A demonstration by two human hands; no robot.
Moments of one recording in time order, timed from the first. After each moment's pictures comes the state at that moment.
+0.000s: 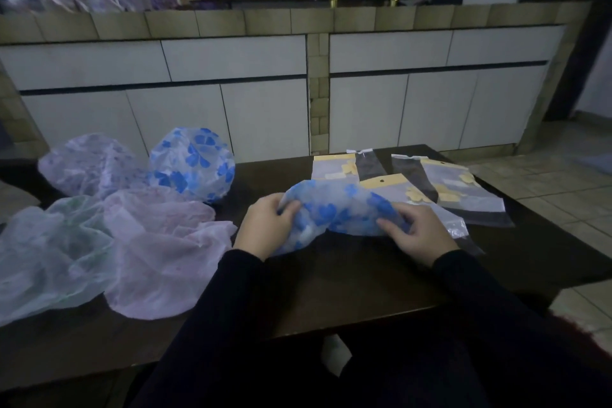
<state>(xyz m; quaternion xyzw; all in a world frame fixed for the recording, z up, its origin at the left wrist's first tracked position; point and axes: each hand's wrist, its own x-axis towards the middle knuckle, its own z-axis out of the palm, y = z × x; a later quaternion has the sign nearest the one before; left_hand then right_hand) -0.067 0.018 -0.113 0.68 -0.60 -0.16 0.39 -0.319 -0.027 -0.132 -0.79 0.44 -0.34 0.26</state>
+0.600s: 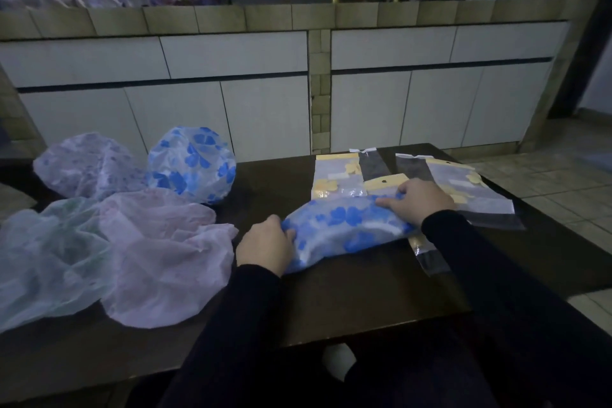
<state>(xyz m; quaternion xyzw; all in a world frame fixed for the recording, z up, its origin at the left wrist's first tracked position) -0.075 0.019 -0.125 0.82 -0.54 -0.09 0.17 -0.298 -0.079 -0.103 -0.70 0.69 -0.19 0.08</state>
